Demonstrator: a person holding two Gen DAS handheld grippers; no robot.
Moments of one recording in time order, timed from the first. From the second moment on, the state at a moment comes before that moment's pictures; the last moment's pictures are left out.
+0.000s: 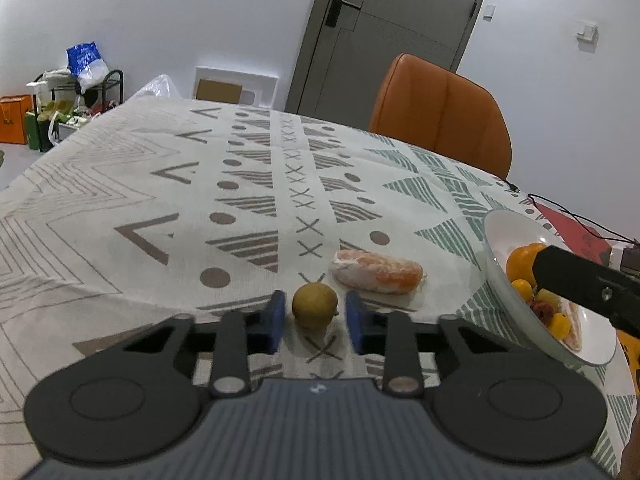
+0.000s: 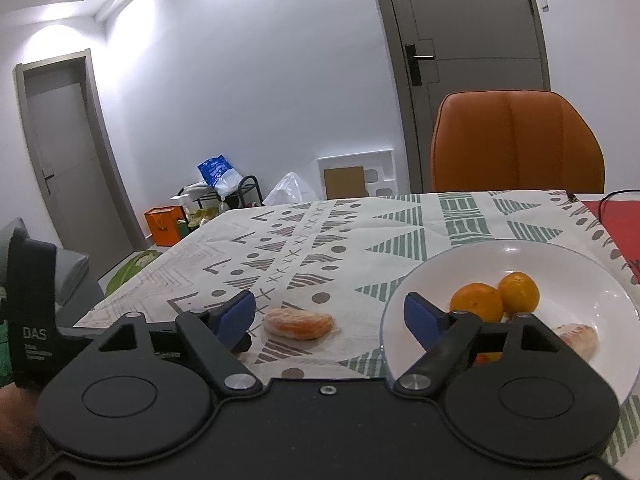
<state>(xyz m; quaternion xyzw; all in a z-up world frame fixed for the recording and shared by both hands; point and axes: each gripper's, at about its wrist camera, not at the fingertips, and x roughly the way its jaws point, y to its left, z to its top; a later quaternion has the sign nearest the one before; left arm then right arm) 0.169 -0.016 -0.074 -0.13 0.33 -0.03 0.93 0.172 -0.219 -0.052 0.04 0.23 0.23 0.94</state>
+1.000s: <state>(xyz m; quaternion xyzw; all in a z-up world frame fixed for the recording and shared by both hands) 0.148 0.054 -0.058 -0.16 0.30 0.03 0.94 0.200 -0.143 -0.074 -0.01 0.30 0.26 0.92</state>
